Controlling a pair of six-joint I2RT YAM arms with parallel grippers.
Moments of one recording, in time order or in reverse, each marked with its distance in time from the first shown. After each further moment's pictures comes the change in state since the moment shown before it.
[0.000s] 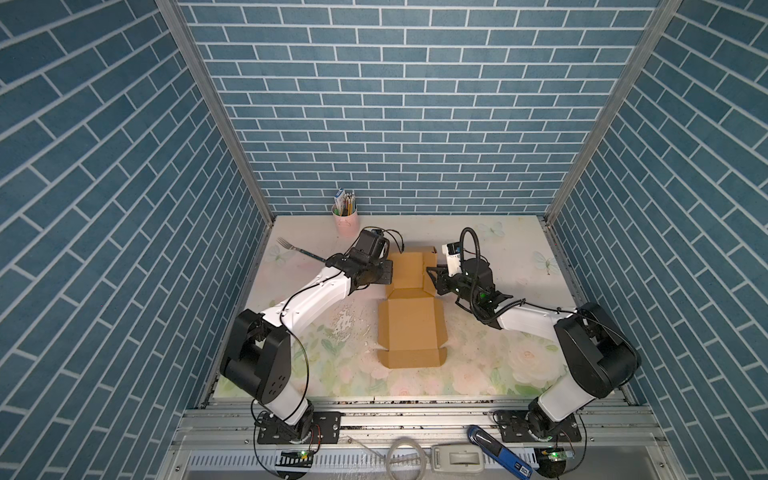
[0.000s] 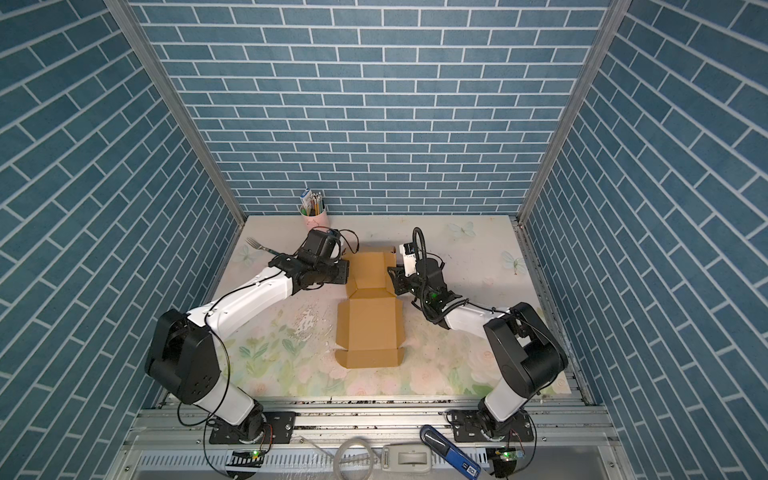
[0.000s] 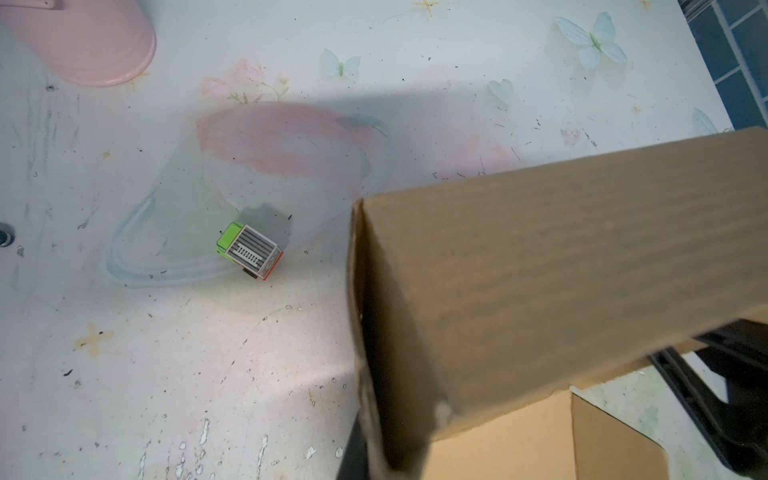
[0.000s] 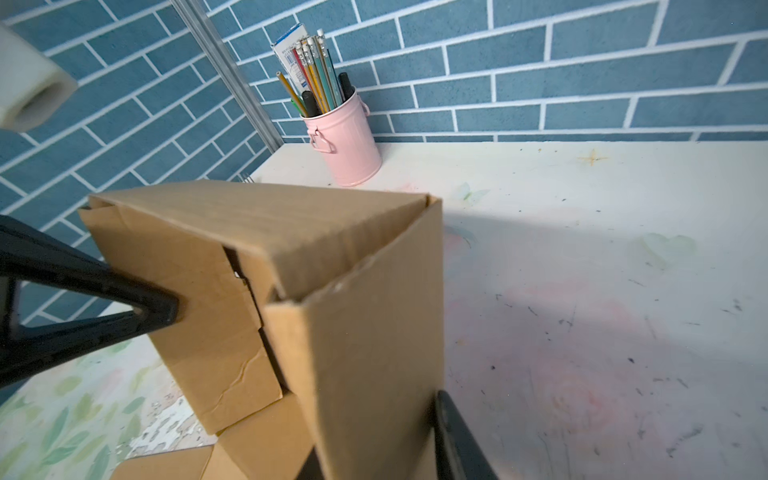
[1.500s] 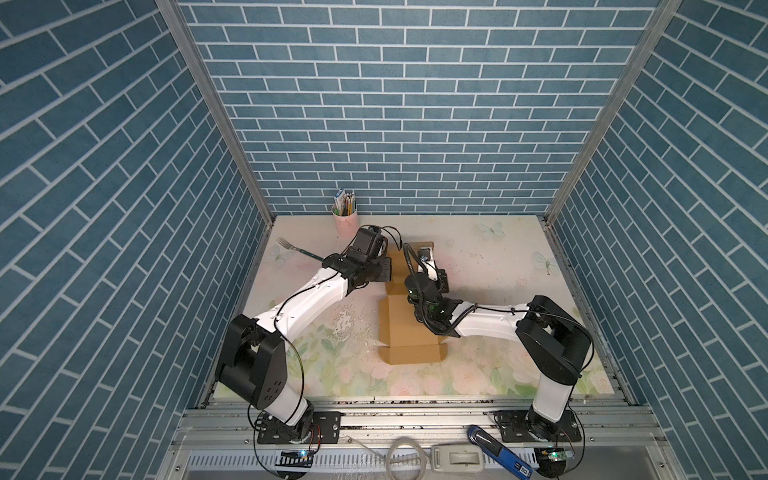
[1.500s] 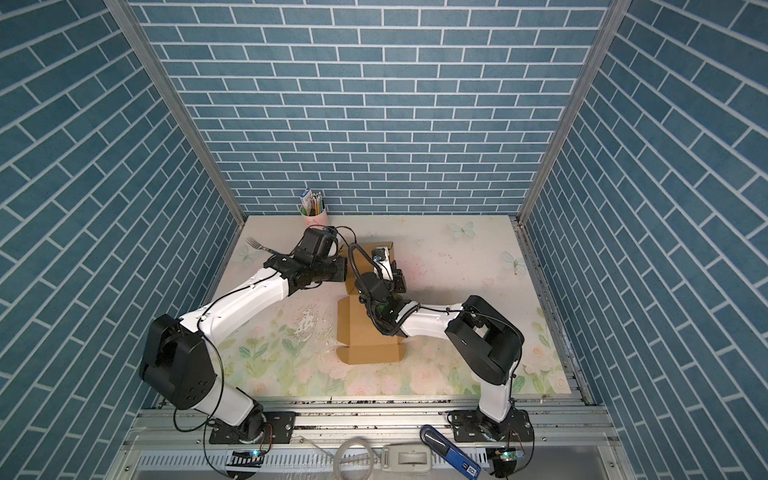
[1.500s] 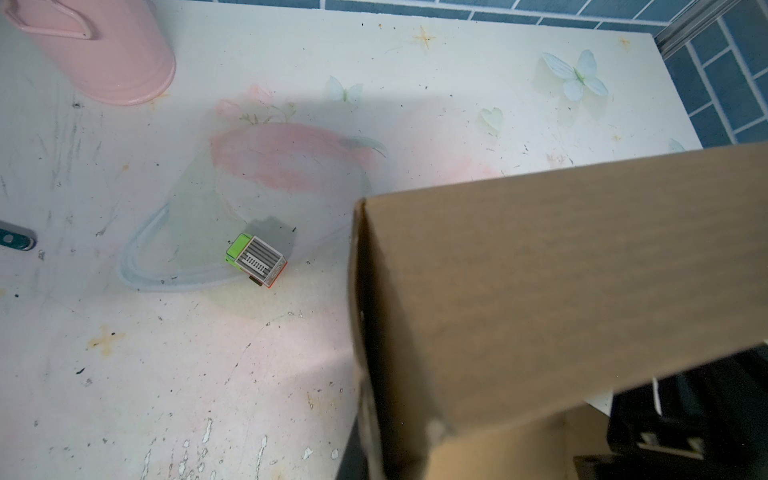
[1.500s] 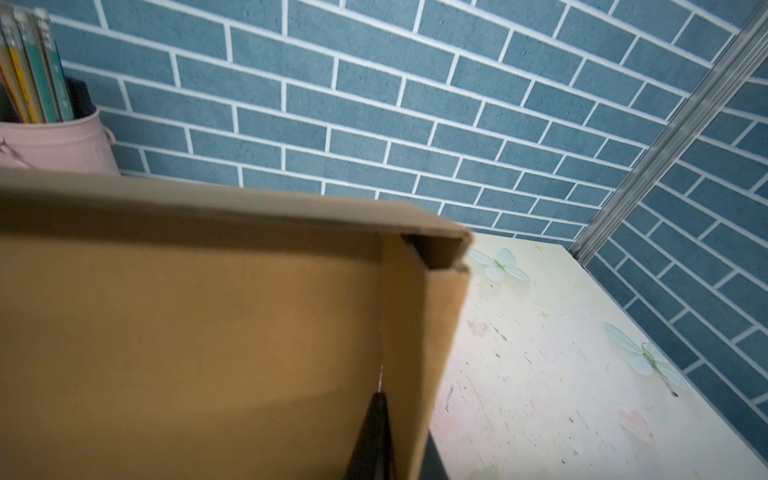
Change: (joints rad) left arm 0.000 -0.034 0.002 0.000 -0.009 -0.025; right arm 0.349 0.203 0.229 -0.088 1.126 -0.172
